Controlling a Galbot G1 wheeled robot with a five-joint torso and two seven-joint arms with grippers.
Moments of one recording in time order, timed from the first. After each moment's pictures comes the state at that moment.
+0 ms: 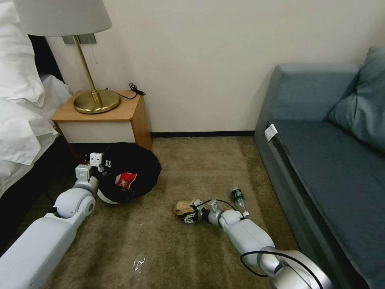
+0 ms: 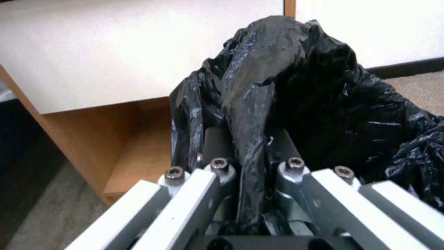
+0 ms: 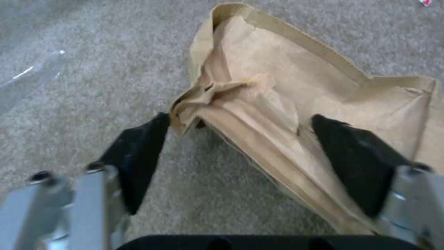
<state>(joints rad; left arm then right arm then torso) 0.93 -0.84 -0.25 -1.55 -0.62 0.19 -0.21 -0.54 1.52 -0.10 0.41 0.24 0.09 -0.58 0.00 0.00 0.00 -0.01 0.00</state>
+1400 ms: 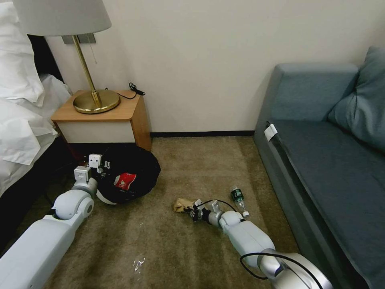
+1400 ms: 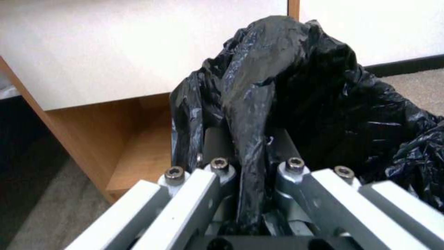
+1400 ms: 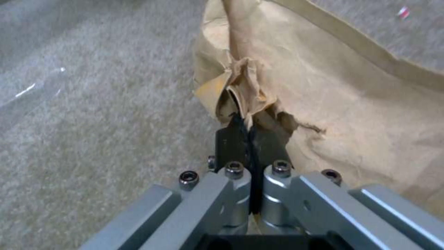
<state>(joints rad) 0.95 -0.83 -0.27 -1.55 -0.61 0.18 -0.19 -0.56 1.50 -0.07 0.46 0.26 0.10 -0.58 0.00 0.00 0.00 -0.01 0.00</state>
